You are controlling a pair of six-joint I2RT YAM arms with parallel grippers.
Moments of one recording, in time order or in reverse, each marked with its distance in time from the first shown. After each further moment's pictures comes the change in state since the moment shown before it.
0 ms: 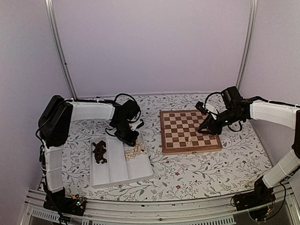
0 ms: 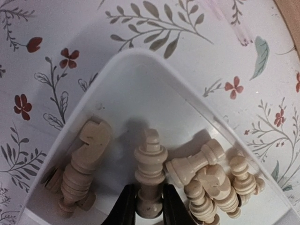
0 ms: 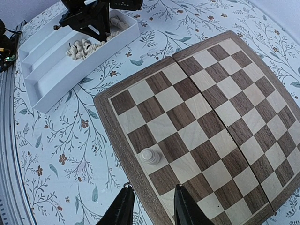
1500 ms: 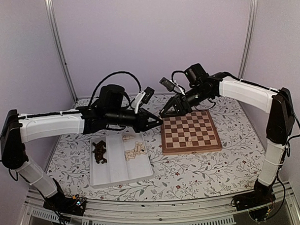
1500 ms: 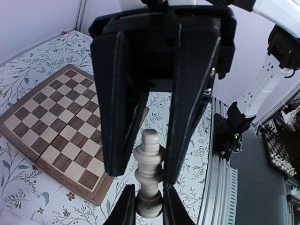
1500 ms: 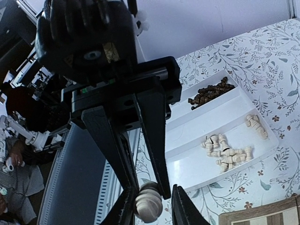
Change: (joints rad) left arm -0.165 -0.526 -0.374 0.832 0.459 -0.170; right arm 0.258 0.380 0.668 -0.214 -0.533 0.250
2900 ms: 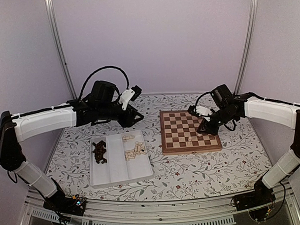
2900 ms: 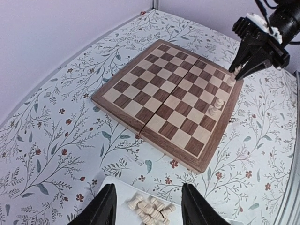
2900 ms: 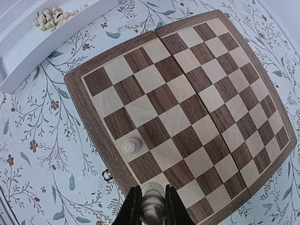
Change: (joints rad) left arm 0.118 -0.039 0.033 -0.253 -0.303 0.332; right arm -0.119 -0.362 -0.572 0.097 0.858 -0.266
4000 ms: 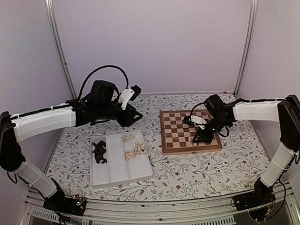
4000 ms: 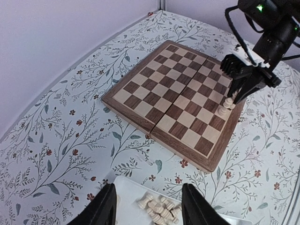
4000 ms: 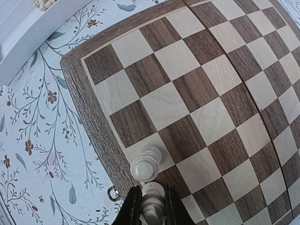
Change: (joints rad) left arm 0.007 -0.013 -0.001 -0.004 -0.052 0.031; right arm 0.000 0.172 -0.036 0.079 -0.088 0.006
